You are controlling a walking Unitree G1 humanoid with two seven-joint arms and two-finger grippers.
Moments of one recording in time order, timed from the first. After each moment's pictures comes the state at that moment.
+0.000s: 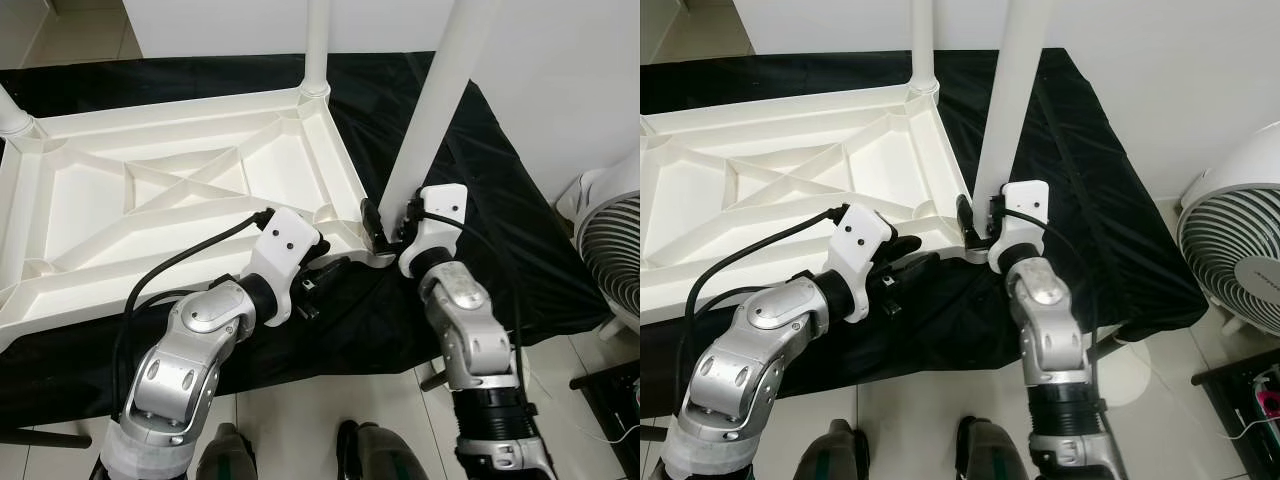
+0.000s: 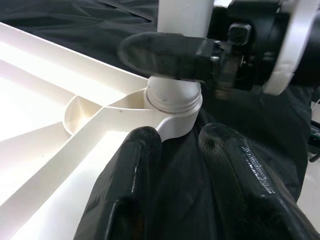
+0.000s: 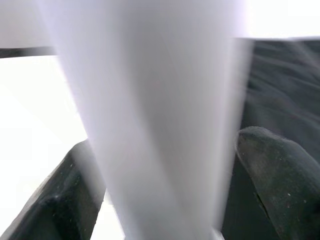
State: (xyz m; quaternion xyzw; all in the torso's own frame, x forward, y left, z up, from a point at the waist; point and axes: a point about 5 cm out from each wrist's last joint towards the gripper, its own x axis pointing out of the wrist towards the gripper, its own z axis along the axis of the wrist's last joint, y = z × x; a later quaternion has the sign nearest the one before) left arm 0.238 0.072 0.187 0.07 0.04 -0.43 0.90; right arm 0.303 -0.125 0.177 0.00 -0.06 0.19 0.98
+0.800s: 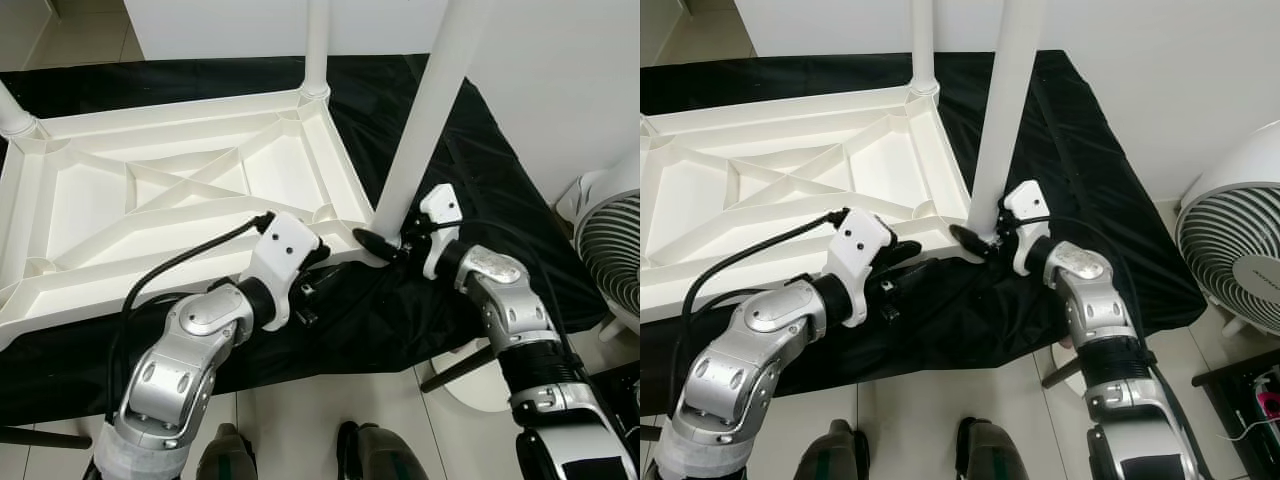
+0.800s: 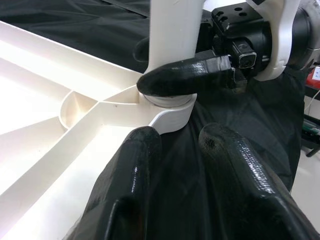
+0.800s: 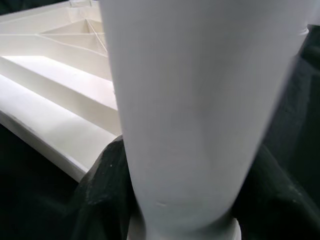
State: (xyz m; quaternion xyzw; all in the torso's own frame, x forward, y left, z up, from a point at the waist) left arm 0.235 0.073 0.185 0.07 0.05 -0.44 0.89; right arm 0.327 -0.150 0.158 -0.10 -0.02 0.42 0.90
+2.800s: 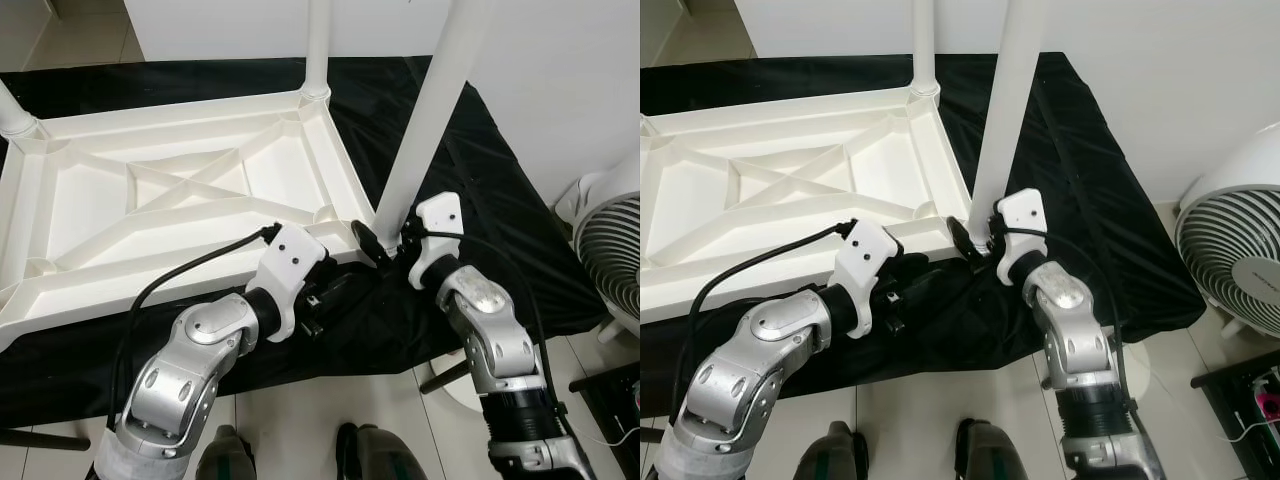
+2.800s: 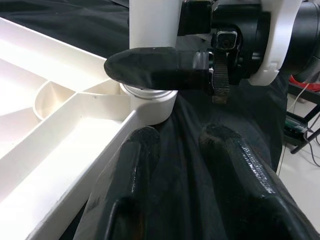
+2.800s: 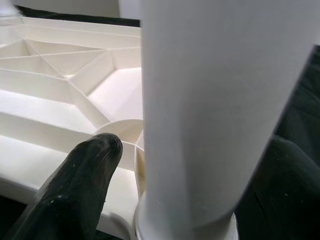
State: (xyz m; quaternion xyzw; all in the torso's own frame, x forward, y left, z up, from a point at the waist) left arm 0.229 0.067 0.180 0.06 0.06 -0.46 0.88; right arm 0.302 -0.133 0.166 -0.07 -0.05 0.28 0.95
